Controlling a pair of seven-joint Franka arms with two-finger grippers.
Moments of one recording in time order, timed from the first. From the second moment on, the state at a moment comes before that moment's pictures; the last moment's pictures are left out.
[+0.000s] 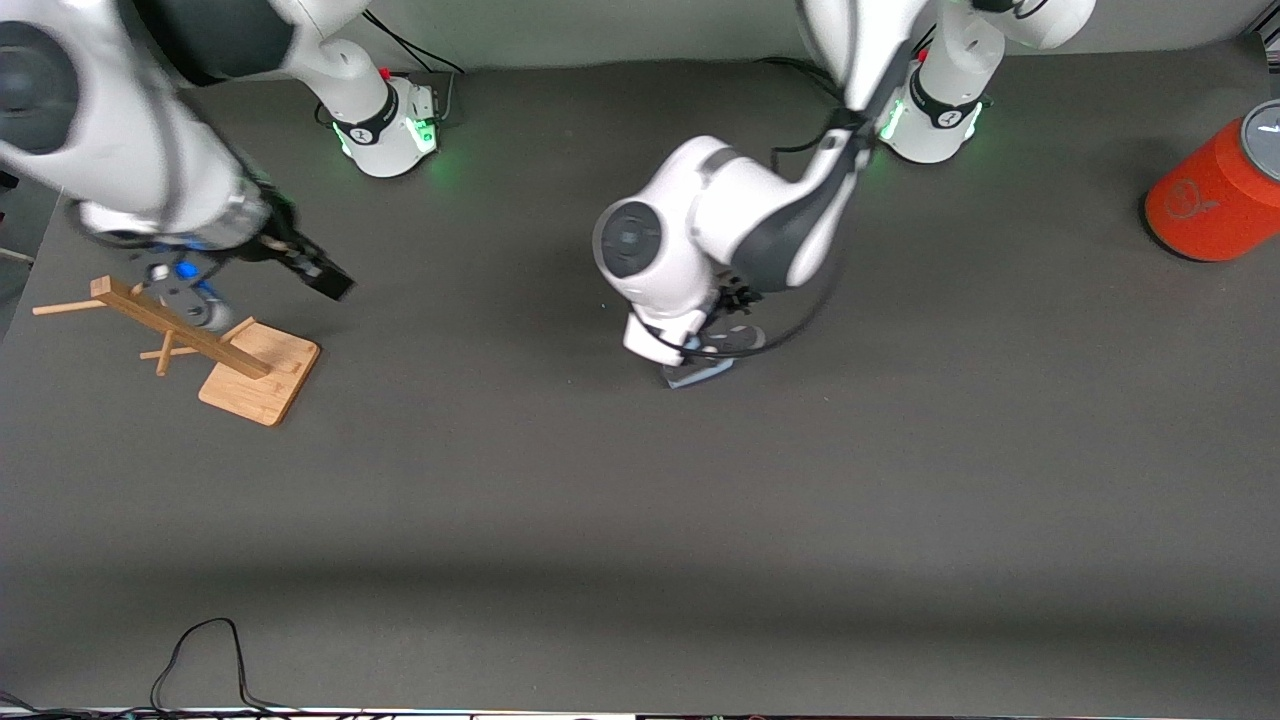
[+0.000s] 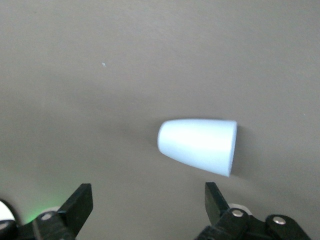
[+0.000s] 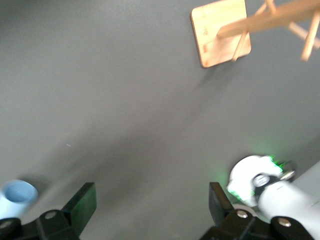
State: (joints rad) left arm -0.91 0.70 0.15 -1.22 0.03 1.60 -1.13; right arm 0.70 0.11 -0.49 -1.47 0.03 1.30 0.80
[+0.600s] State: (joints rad) left arm -0.95 0.87 0.16 -1.14 0.12 1.78 -1.36; right arm 0.70 0.05 -0.64 -1.54 0.03 1.40 0.30
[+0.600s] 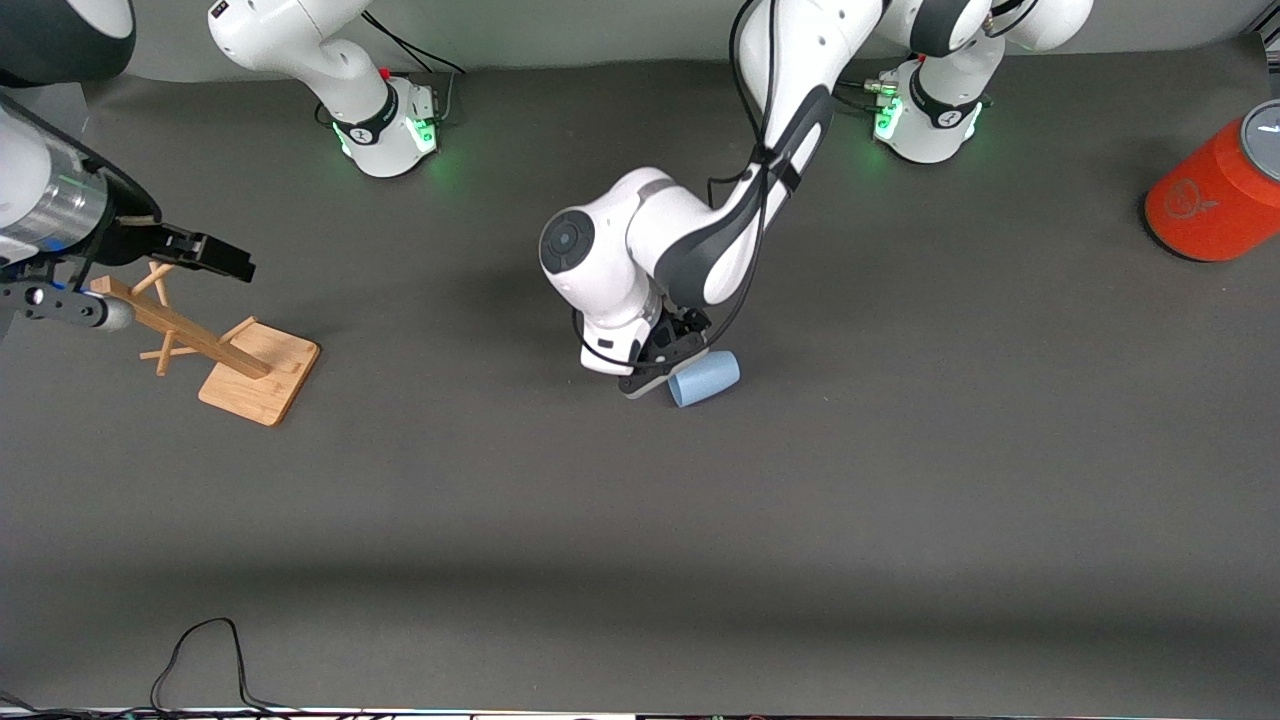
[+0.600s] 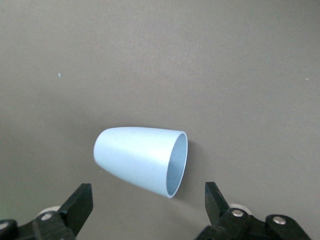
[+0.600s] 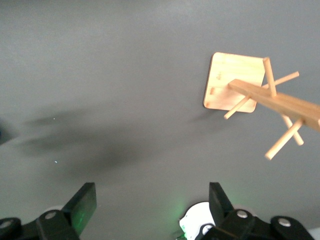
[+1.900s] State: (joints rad) left arm -0.94 0.92 0.17 -1.11 0.15 1.68 -1.36; right arm -0.03 0.05 0.02 -1.58 0.03 1.53 0.06
